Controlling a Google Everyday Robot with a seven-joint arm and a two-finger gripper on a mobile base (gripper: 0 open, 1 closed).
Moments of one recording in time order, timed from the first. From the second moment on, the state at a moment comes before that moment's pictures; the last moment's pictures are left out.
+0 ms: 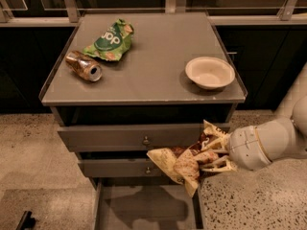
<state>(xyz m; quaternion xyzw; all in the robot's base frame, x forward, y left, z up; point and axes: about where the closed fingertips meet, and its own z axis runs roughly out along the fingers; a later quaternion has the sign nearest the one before) 0.406 -0.151 0.752 -0.71 0.59 0.18 0.34</state>
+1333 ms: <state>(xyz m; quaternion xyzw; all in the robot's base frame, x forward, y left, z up) 0.419 -0.110 0.852 -0.78 0.51 0.12 0.34</state>
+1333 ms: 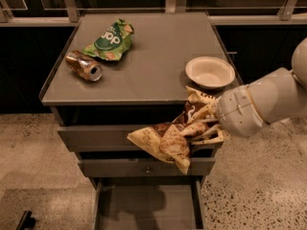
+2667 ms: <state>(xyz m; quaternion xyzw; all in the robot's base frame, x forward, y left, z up) 0.516 0.028 0.925 -0.85 0.36 0.17 0.33</state>
